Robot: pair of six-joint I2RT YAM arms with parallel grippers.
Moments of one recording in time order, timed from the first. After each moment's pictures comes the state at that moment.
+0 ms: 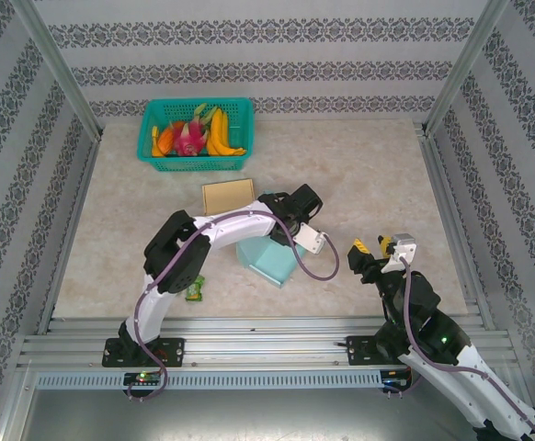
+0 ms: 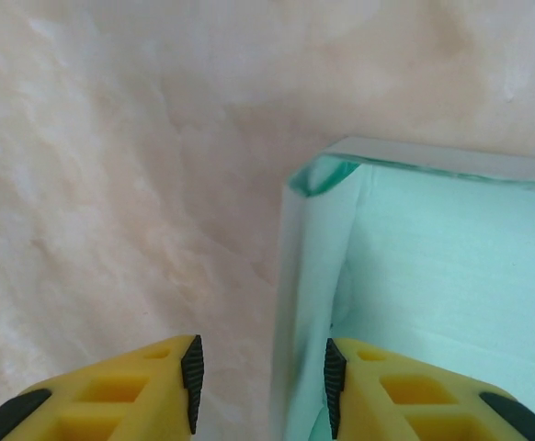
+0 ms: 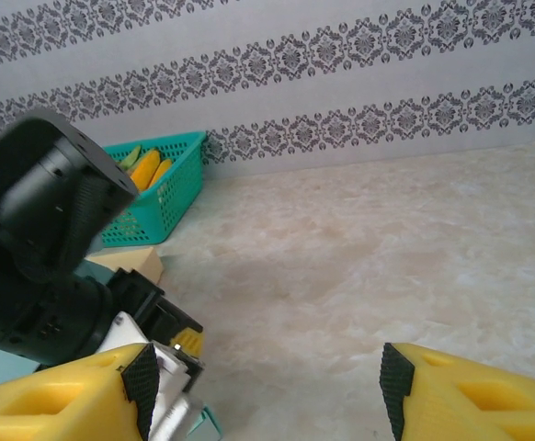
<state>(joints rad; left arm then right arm) -0.85 2.11 1.65 -0.65 -0.09 1.24 0.75 0.02 0.32 -0.42 0.51 0.29</state>
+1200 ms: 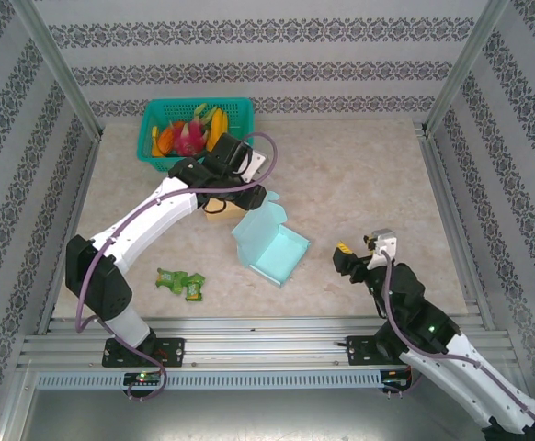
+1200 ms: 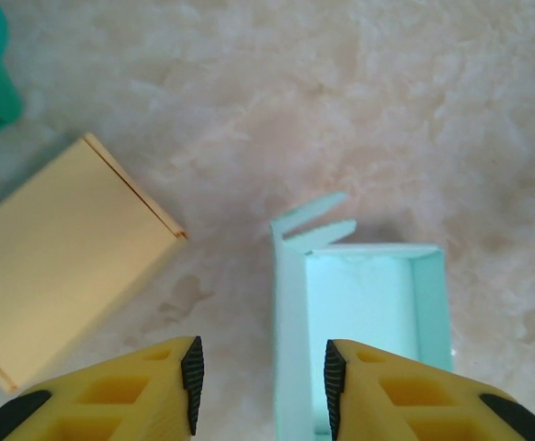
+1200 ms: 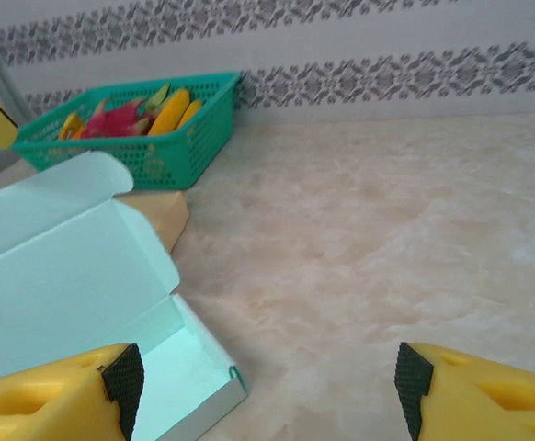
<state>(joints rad) -0.58 1.65 1.56 -0.85 0.11 -0.09 0.73 0.20 0.30 -0.34 0.37 0.28</state>
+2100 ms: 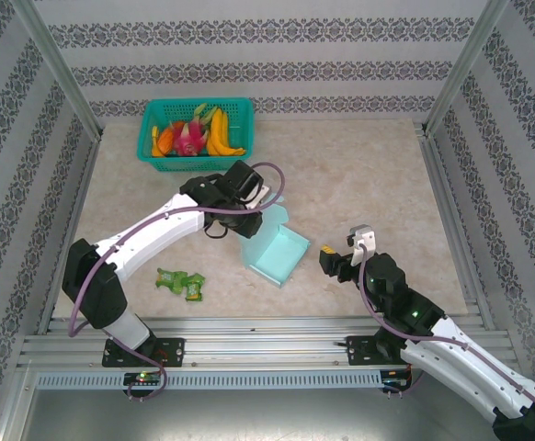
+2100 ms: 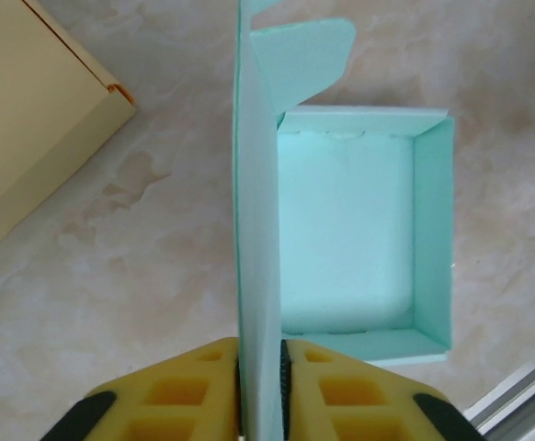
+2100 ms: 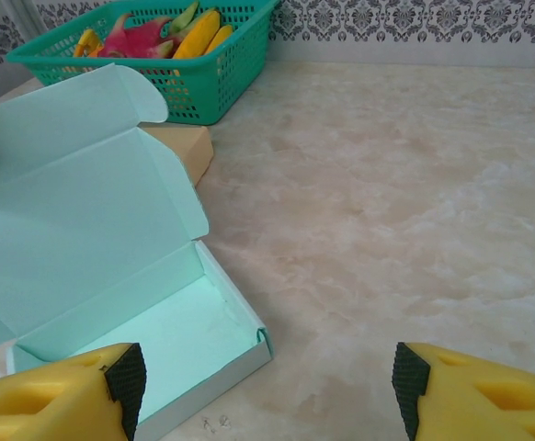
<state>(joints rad) -0.70 1.61 1.43 -0.94 0.04 -0.16 0.73 0.40 0.30 -0.25 0.28 0.25</state>
